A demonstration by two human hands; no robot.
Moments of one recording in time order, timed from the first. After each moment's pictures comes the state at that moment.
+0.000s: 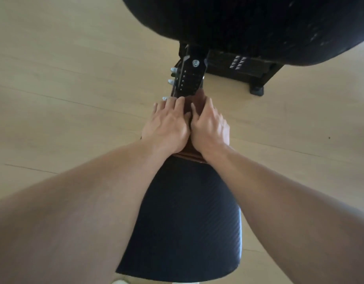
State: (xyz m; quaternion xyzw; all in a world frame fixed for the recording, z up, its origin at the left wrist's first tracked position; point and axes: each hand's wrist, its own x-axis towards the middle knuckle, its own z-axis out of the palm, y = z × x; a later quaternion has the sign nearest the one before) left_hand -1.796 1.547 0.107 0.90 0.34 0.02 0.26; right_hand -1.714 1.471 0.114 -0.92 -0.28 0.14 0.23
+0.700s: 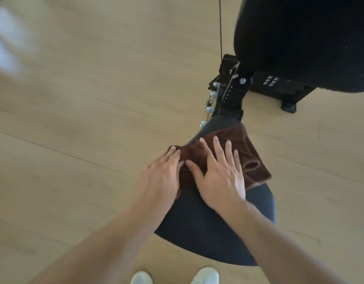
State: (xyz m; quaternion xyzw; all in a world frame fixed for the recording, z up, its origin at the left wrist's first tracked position) left_hand -1.969 1.507 0.158 0.86 0.44 -0.01 0.25; right_hand -1.838 1.426 0.136 -0.87 -0.45 0.19 0.04
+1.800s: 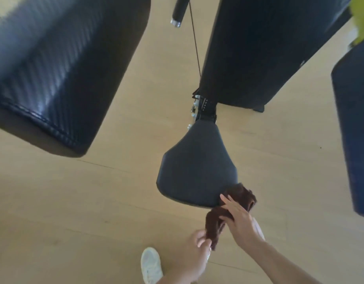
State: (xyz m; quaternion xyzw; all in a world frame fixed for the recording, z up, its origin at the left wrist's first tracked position) left_hand -2.066 1.292 0.189 0.44 0.50 -0.13 0.74; right_hand -1.881 1.210 0.179 -0.86 -0.38 0.30 0.15
